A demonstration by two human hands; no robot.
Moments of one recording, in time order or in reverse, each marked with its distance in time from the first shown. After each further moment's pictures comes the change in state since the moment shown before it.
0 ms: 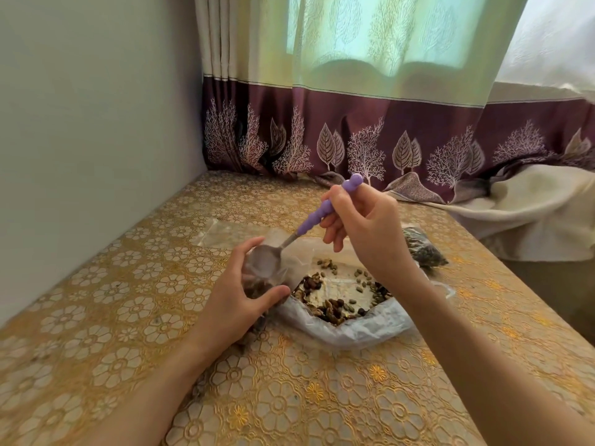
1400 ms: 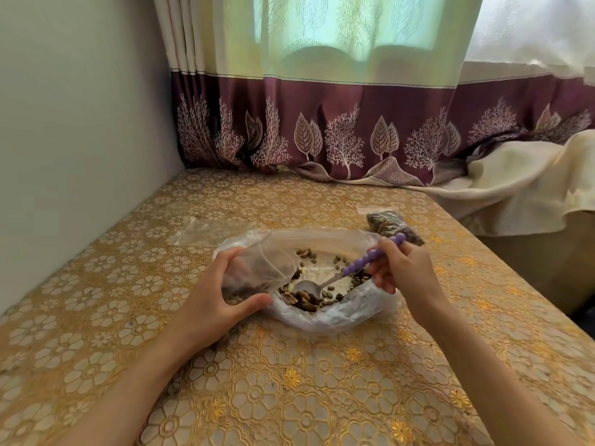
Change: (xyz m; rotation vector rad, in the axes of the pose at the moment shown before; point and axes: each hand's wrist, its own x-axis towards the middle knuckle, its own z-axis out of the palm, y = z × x) left_hand -0.001 -0.005 -0.001 0.198 -0.134 -0.013; right_hand -0.057 0.056 -0.079 0.009 0.269 0.501
